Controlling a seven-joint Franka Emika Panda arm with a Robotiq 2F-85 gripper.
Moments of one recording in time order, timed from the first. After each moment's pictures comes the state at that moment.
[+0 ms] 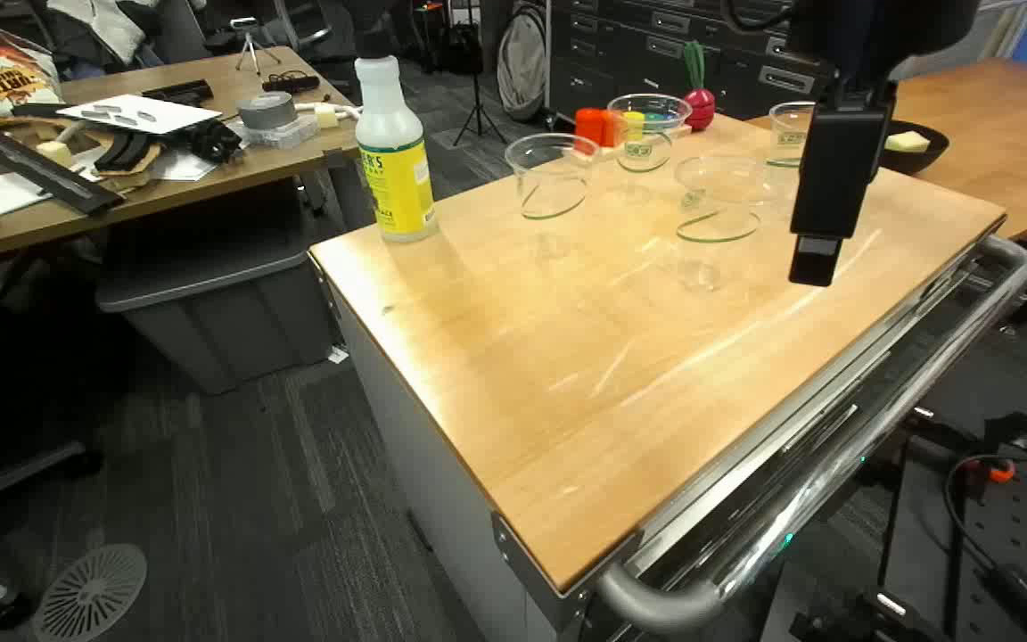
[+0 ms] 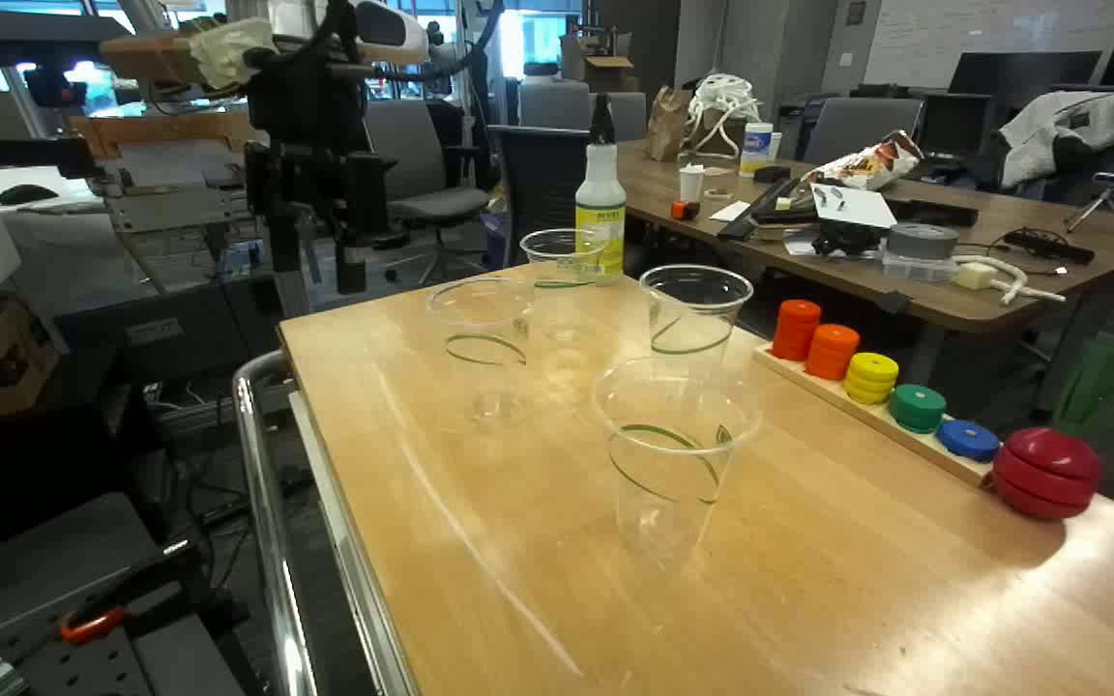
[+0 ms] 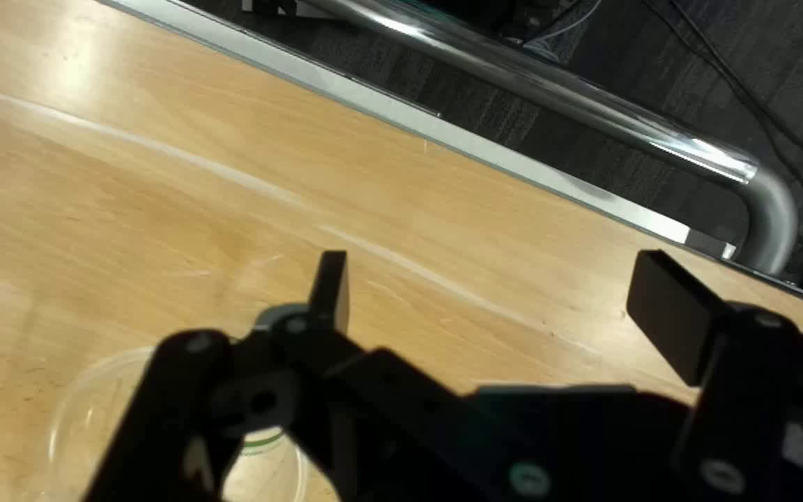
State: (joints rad) arm 0.08 -0.36 0.10 -2.52 0.01 1.99 0.03
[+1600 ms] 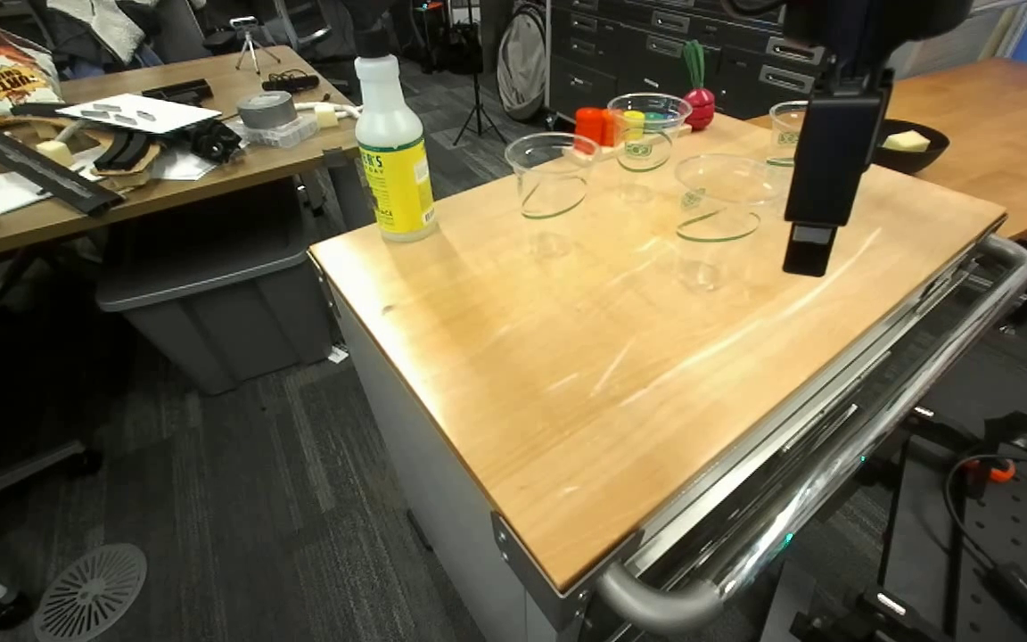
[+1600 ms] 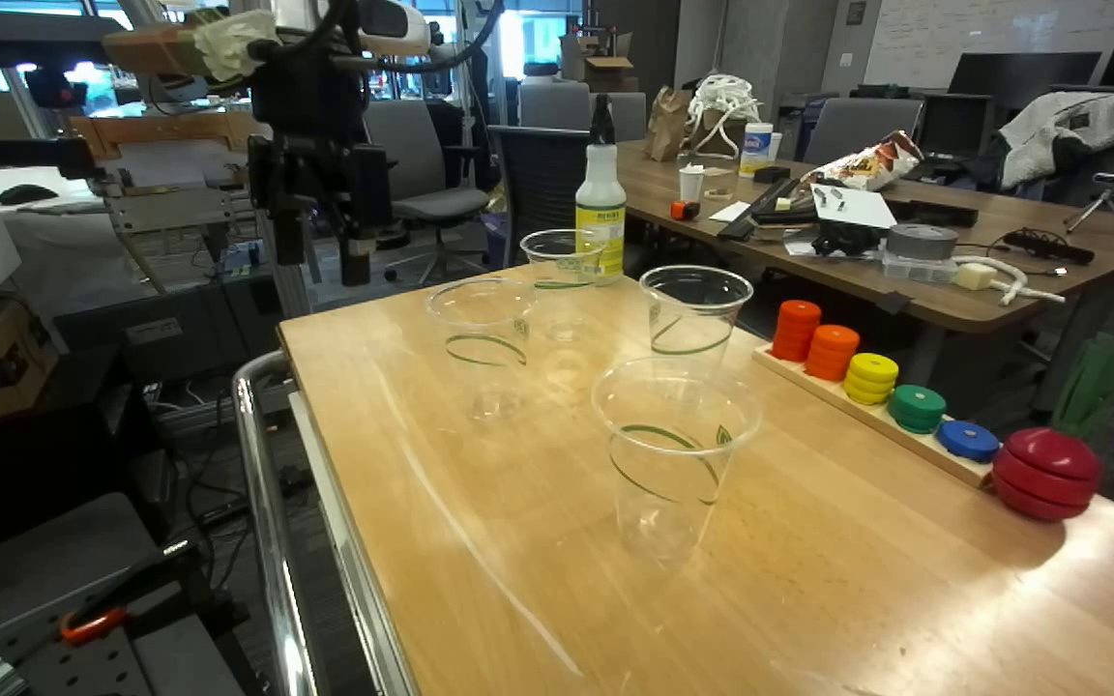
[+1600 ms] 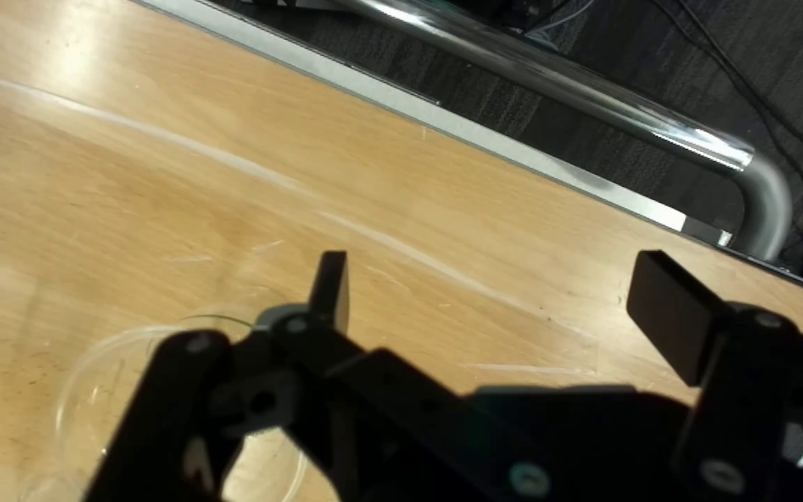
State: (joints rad) arm 0.08 -0.37 0.10 -2.51 0.01 1.99 0.03
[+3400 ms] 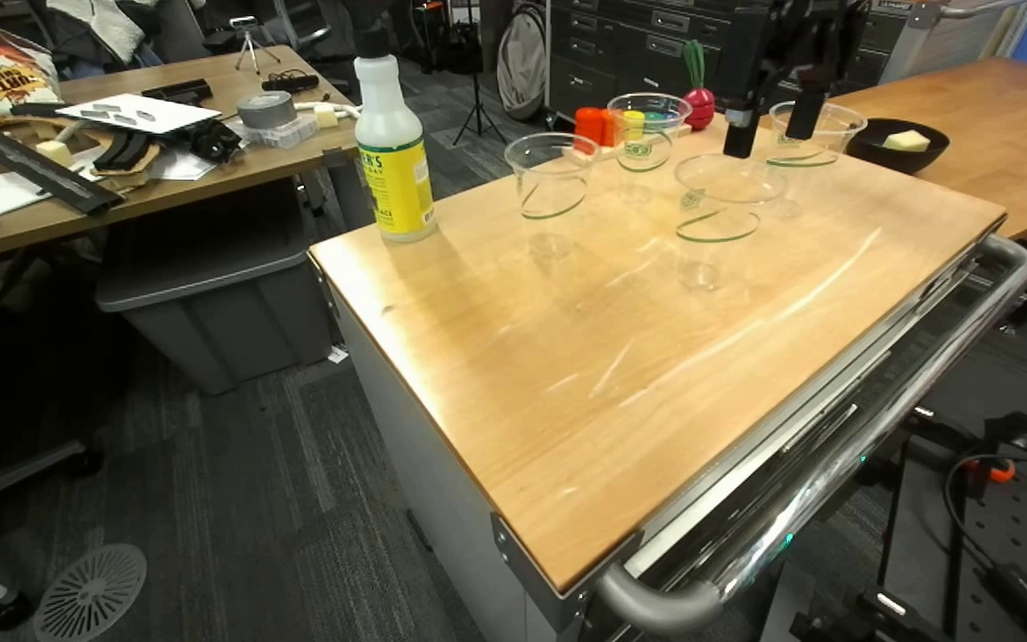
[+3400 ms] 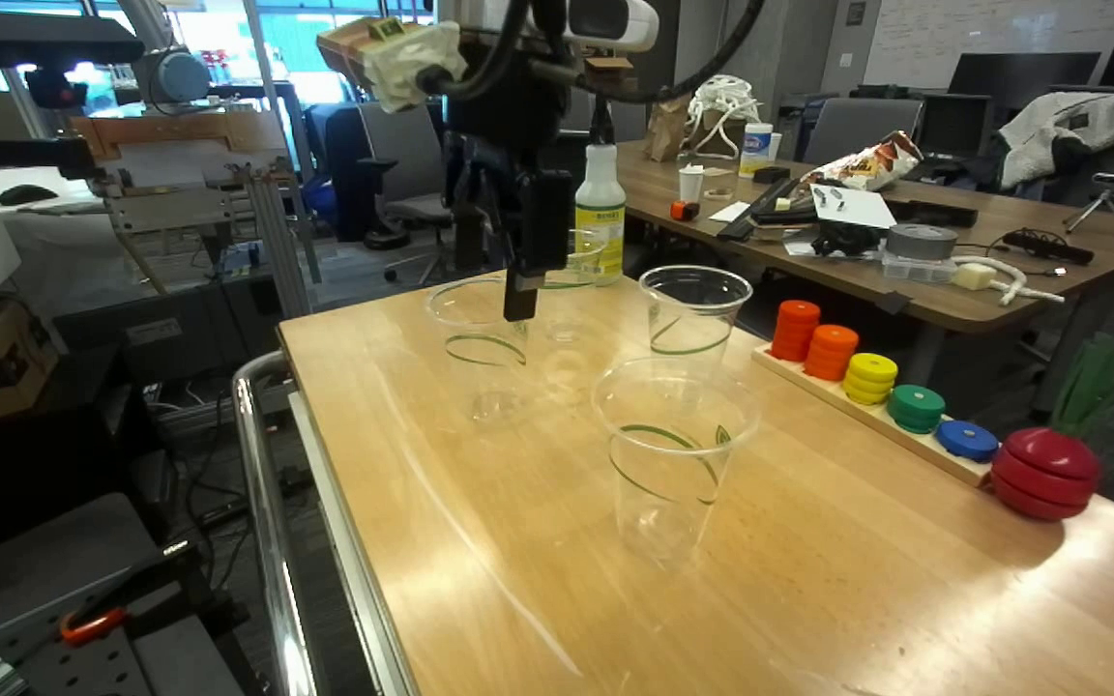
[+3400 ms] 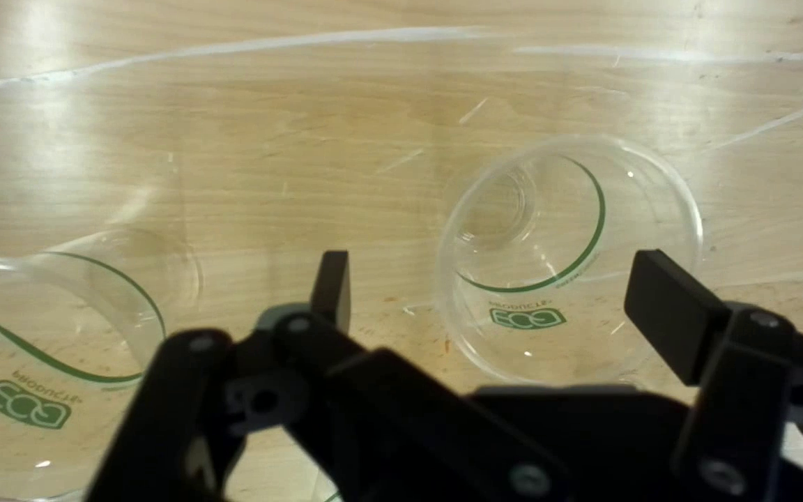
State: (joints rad) arm -0.07 -0.20 -0.10 -2.36 0.05 2.07 0.08
